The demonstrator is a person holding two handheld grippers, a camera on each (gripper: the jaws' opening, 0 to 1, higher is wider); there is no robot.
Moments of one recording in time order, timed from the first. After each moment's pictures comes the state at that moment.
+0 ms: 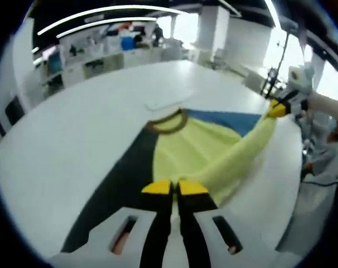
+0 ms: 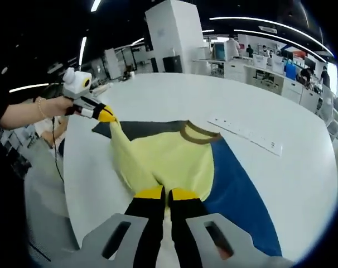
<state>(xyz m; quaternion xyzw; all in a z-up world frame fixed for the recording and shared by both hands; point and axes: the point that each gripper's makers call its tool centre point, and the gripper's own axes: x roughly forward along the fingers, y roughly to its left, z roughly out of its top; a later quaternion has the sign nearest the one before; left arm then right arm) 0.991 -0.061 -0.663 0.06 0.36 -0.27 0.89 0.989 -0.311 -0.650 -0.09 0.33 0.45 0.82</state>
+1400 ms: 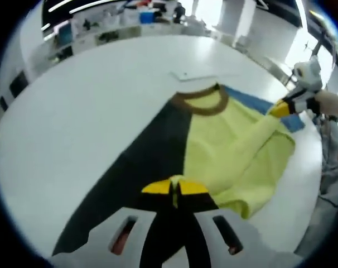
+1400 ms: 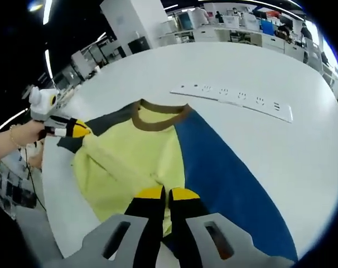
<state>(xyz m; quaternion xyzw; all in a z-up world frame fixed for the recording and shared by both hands) 1.049 -0.047 -0.752 0.04 0.45 -0.21 0.87 1.078 -0.305 -0.753 -0.03 0.44 0.37 0.82</state>
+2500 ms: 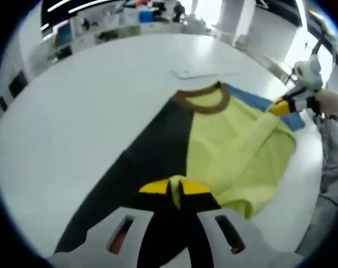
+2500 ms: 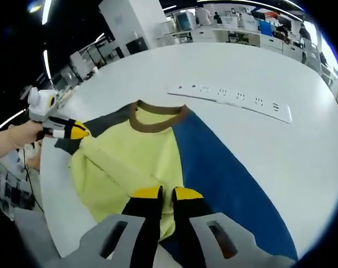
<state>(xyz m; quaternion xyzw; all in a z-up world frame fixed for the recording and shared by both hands) 1.050 -0.045 -0.752 0.04 0.45 -0.21 0.87 1.082 -0.304 -0.751 -0.03 0.44 0.36 0.82</state>
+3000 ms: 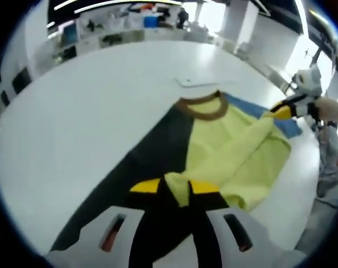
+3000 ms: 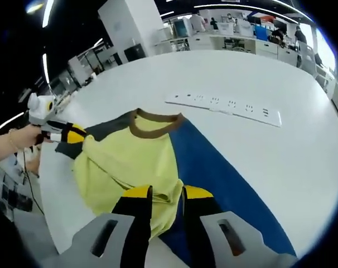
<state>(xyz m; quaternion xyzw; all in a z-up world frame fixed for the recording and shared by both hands) 1.039 -0.036 -0.735 0.02 0.43 -0.20 0.88 1.077 -0.318 -0.730 -0.02 0.41 0.35 0.84</state>
